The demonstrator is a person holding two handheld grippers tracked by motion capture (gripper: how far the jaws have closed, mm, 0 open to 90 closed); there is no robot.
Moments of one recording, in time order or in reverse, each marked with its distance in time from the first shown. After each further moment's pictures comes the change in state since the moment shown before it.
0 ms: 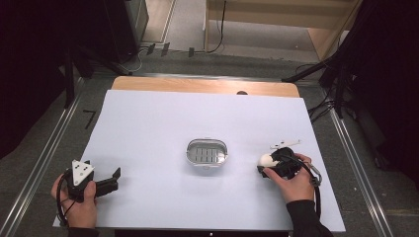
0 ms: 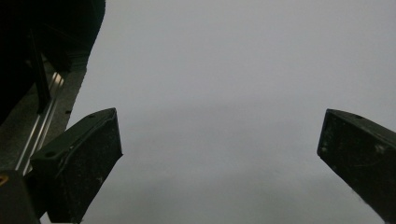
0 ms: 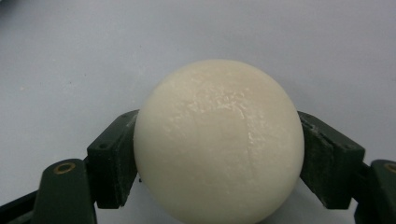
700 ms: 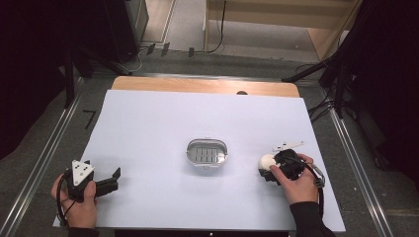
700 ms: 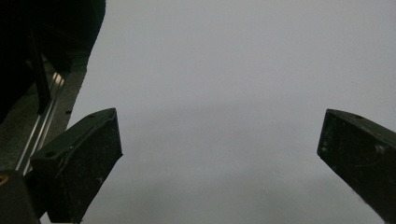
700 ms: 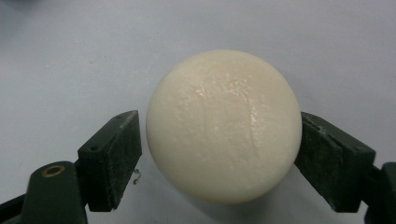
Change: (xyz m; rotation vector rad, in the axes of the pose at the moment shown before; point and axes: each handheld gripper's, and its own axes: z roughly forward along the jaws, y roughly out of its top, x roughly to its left) left arm 0.000 0.000 0.000 0.001 0.001 0.003; right arm -0.003 -0.005 -0.009 0.008 0.045 -0.048
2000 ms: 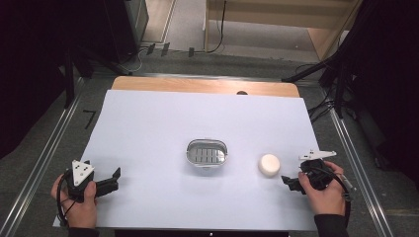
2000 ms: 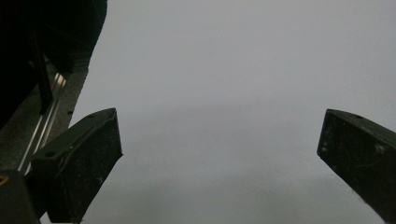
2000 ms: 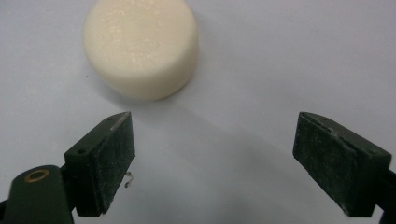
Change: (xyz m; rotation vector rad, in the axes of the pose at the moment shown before) left arm -0.001 0.000 0.000 -0.002 0.007 0.002; right arm -0.033 -0.041 -0.045 -0.032 -0.062 -0.004
